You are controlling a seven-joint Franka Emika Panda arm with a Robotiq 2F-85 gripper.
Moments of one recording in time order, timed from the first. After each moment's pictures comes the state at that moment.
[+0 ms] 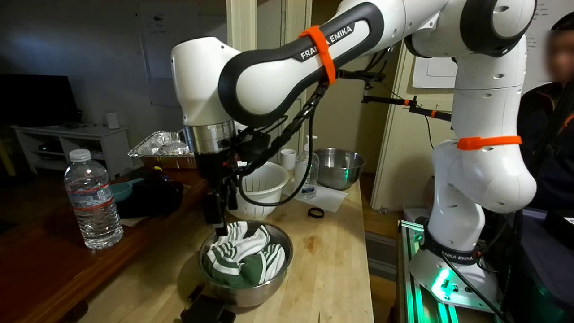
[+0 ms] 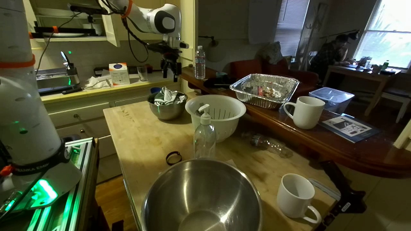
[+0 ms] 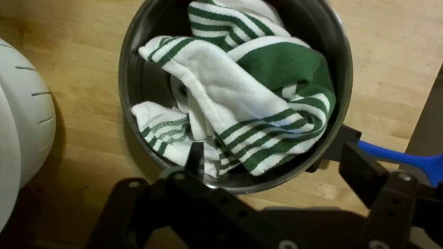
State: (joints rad) arm 0.32 0.18 0.24 -1.91 -0.03 1.99 0.16
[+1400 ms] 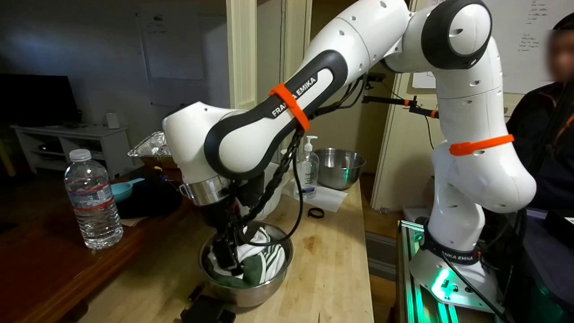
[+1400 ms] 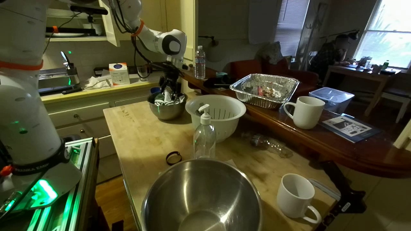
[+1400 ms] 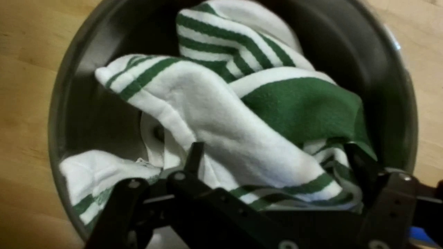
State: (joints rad) arm 0.32 0.37 0.24 -1.90 -0.03 1.98 0.09
